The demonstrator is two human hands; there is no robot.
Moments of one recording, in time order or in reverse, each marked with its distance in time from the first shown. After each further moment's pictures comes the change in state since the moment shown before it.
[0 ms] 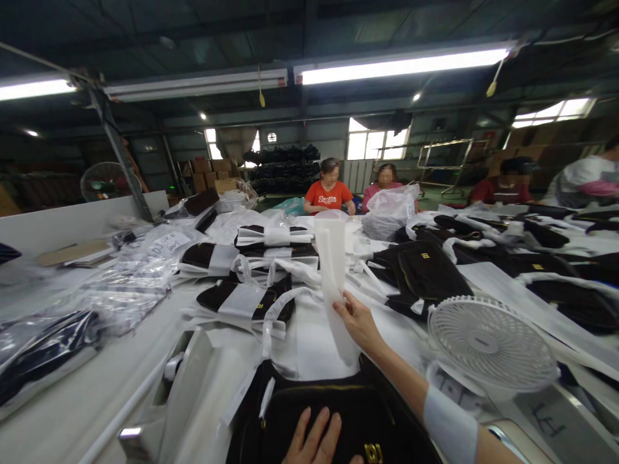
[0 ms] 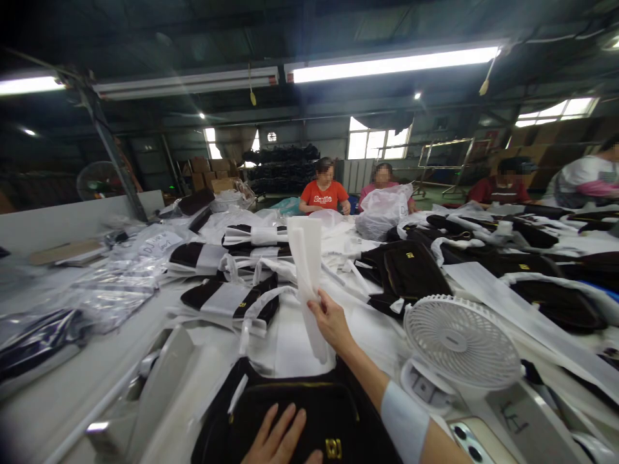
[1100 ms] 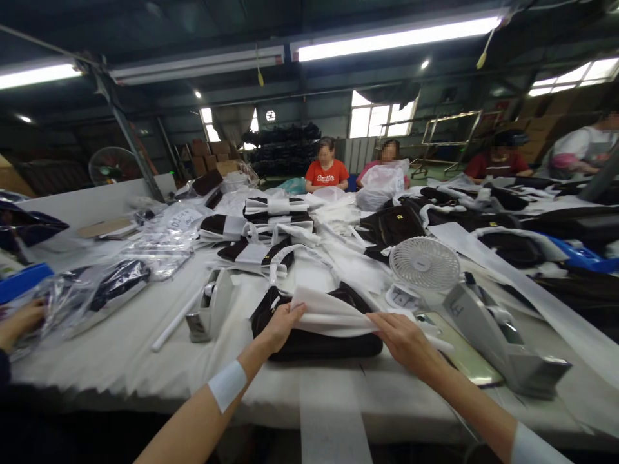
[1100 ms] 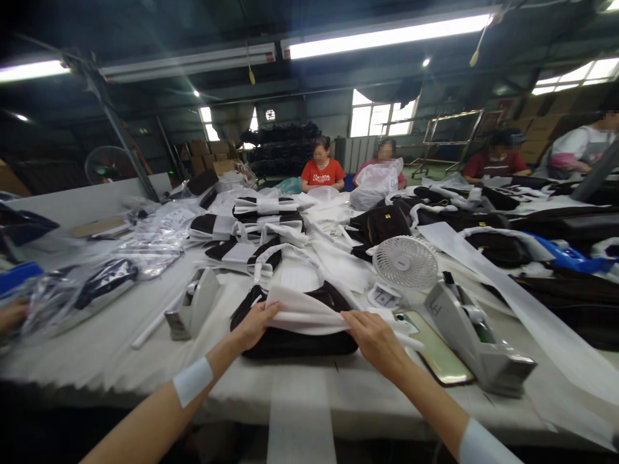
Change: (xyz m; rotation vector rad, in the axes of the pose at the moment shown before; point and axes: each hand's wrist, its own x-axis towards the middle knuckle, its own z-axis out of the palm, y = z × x) left_hand 0.054 -0.030 -0.080 -1.474 -0.366 -1.539; right_hand -0.225 -0.010 -0.107 -0.784 -0.169 -0.543
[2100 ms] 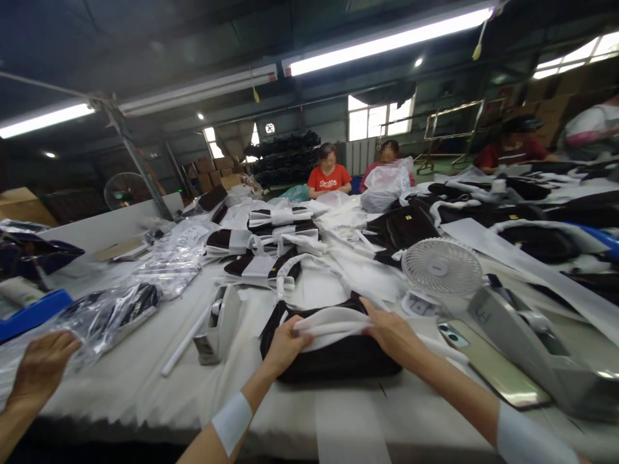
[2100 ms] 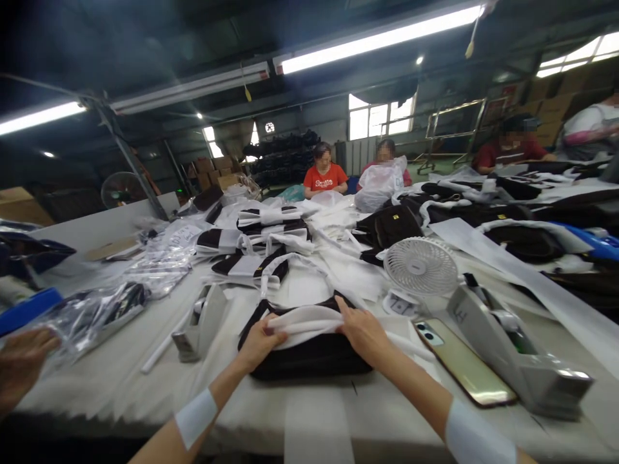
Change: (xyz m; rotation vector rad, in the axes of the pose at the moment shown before) left_hand -0.001 -0.004 -0.022 0.612 0.076 0.207; right_hand 0.055 -0.011 0.029 -0.023 -0.127 0.182
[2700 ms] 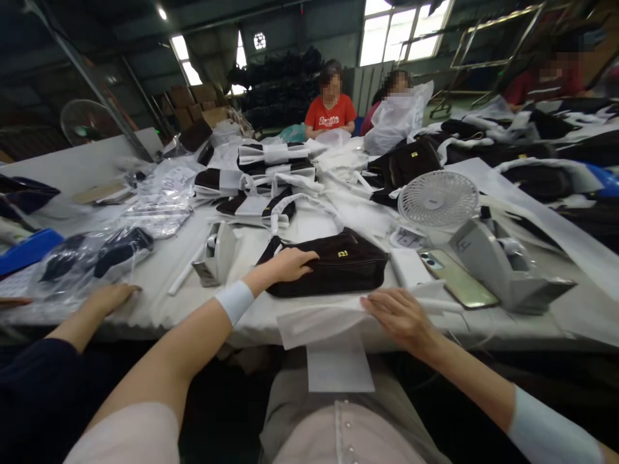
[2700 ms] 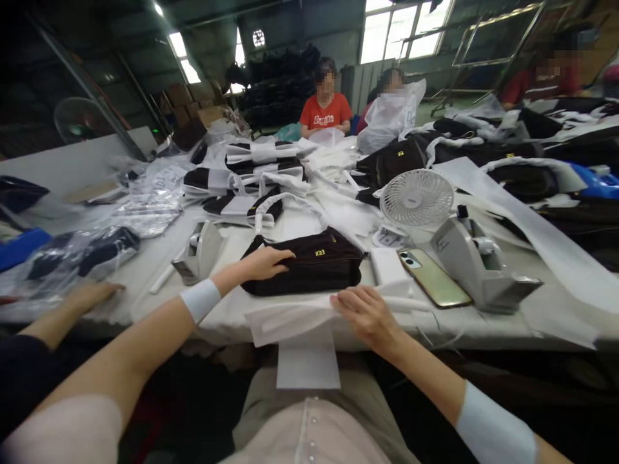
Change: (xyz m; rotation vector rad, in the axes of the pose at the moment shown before) left_hand 0.004 0.046 -0.015 0.907 -0.493 0.297; right_hand -0.107 -0.044 -0.024 0.055 0.342 -0.421
